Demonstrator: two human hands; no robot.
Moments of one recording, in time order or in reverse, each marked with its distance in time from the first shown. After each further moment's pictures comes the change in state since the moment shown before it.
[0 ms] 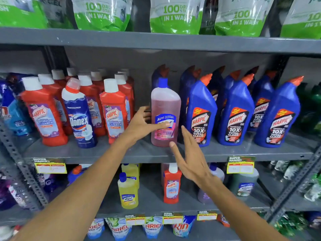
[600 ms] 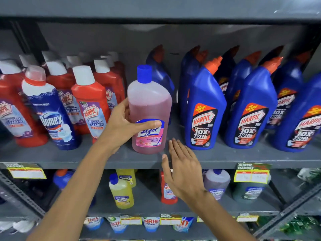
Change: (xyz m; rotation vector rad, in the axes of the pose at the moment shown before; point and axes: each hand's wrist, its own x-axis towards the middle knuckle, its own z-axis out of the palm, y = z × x) left_hand -0.012 0.015 -0.002 -0.198 0.087 0.086; right_hand 0.009 0.037 0.043 -0.449 -0.041 -0.068
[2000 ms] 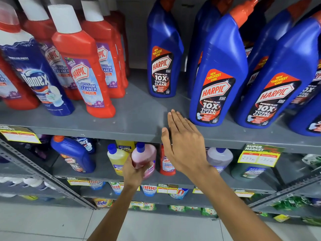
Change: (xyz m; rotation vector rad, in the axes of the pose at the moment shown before) left_hand -0.141 -0.268 0.058 0.182 0.418 -0.550; right_hand 0.011 0.006 0.001 -0.071 -0.081 -0.081
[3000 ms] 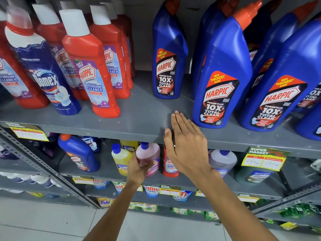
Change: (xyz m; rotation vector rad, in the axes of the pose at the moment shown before) left_hand 0.014 -0.001 0.003 -0.009 -0.088 0.009; right_hand -0.001 0.001 0.005 0.011 0.082 -0.012
